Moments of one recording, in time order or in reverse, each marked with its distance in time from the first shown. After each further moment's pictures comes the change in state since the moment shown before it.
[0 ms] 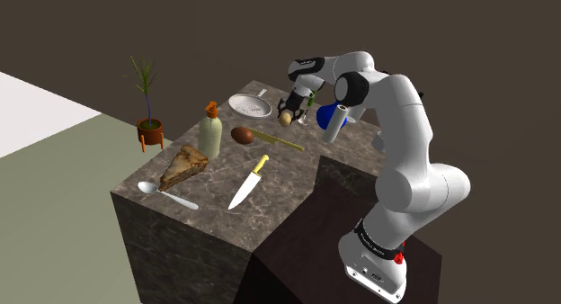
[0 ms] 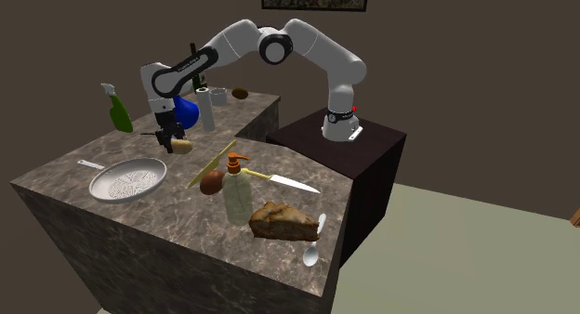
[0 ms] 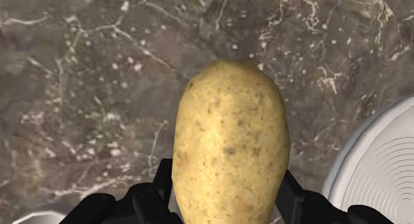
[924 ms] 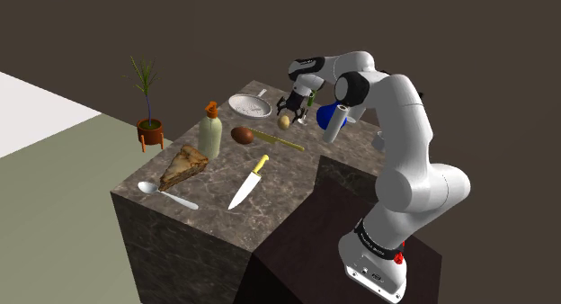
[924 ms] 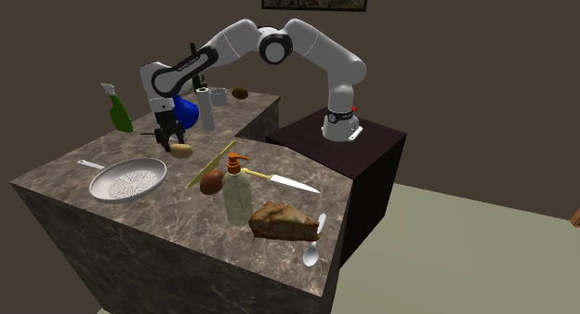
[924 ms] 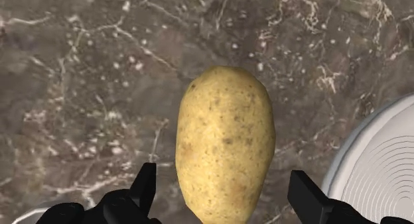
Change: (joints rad) arm -0.002 -0.001 0.000 0.004 -0.001 -0.005 0.000
